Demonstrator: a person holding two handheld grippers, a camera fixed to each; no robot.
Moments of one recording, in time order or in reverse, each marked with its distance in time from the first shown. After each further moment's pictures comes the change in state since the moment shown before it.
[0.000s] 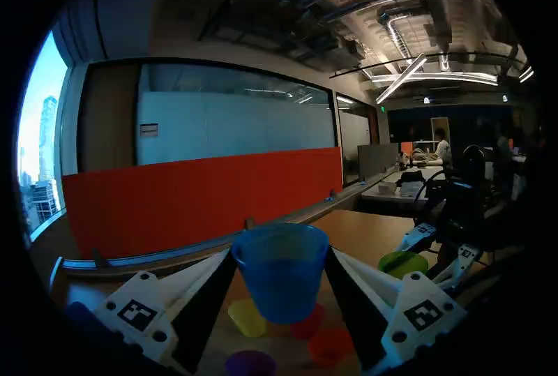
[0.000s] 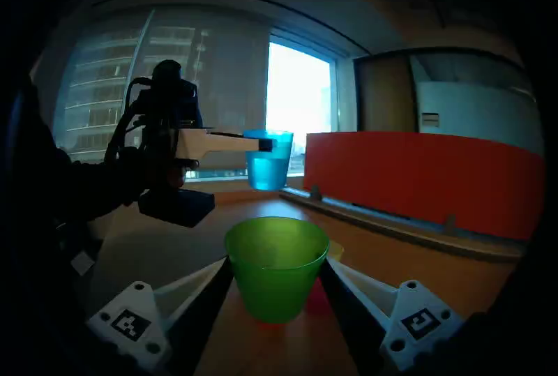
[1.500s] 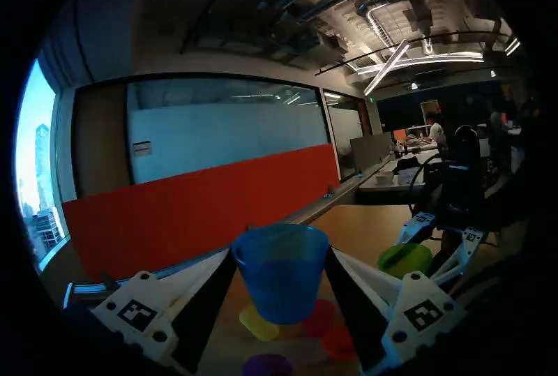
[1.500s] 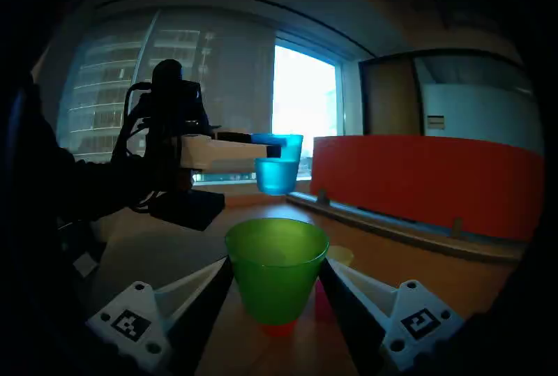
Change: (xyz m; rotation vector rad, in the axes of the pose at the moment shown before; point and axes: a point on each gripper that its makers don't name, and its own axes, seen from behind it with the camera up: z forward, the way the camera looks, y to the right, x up) left arm 0.004 -0.001 -0.002 -0.027 0.019 0.125; right arm 0.003 -0.012 0.011 0.034 0.013 -0.007
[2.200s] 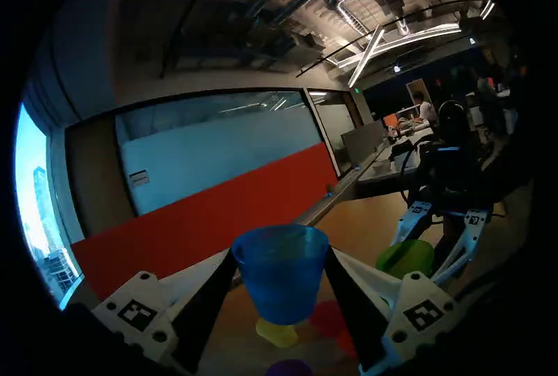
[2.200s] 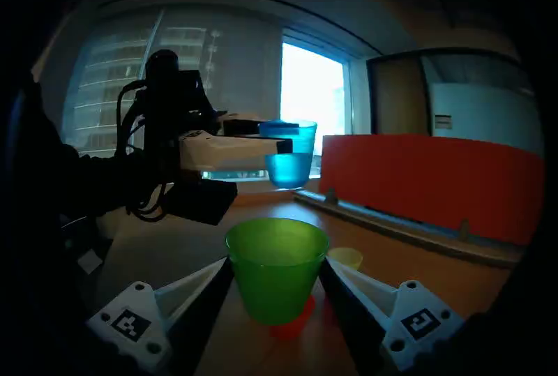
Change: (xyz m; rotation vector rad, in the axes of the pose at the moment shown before) left arm 0.017 0.015 -0.002 -0.015 0.031 0.171; right arm 0.004 -0.013 0.009 0.039 -0.013 -0.009
